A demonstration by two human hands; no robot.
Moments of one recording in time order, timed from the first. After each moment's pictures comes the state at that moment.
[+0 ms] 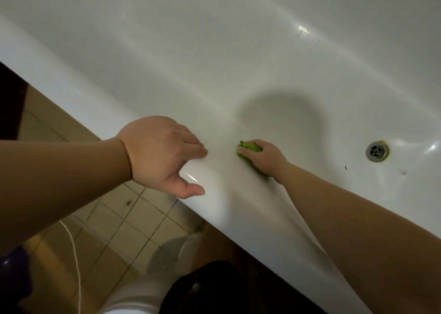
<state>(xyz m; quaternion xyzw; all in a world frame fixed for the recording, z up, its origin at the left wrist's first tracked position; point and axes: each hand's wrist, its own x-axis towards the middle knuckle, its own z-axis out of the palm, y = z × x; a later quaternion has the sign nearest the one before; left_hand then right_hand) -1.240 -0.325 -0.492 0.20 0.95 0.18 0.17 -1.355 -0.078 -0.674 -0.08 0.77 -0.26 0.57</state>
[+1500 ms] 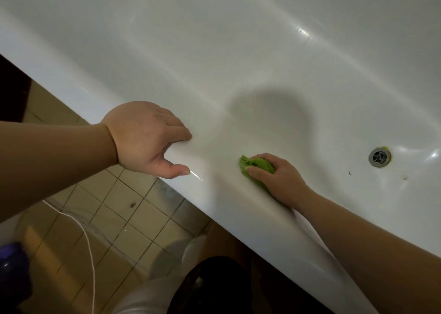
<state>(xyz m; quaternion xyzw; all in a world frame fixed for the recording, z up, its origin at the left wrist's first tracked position) -1.233 -0.395 -0.491 0.16 0.96 0.15 0.18 -1.344 -0.075 -0.573 -0.12 0.76 -0.31 0.55</state>
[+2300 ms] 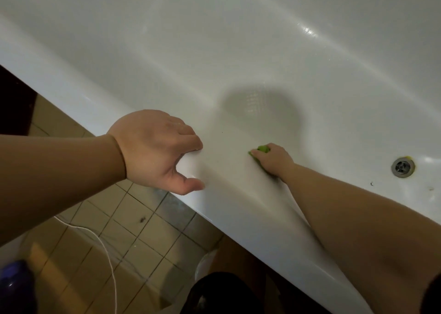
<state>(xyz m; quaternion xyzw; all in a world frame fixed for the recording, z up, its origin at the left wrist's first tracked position) -1.232 -0.430 -0.492 0.15 0.96 0.18 0.16 -1.355 -0.166 -0.698 -0.06 0.81 -0.17 0.56</state>
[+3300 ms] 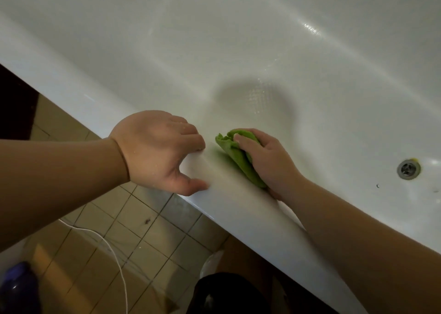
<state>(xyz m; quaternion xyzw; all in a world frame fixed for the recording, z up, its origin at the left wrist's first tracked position) -1.227 -0.451 -0.492 0.13 0.96 0.20 0.12 -1.334 -0.226 -0.549 -0.03 0.69 -0.49 0.53</state>
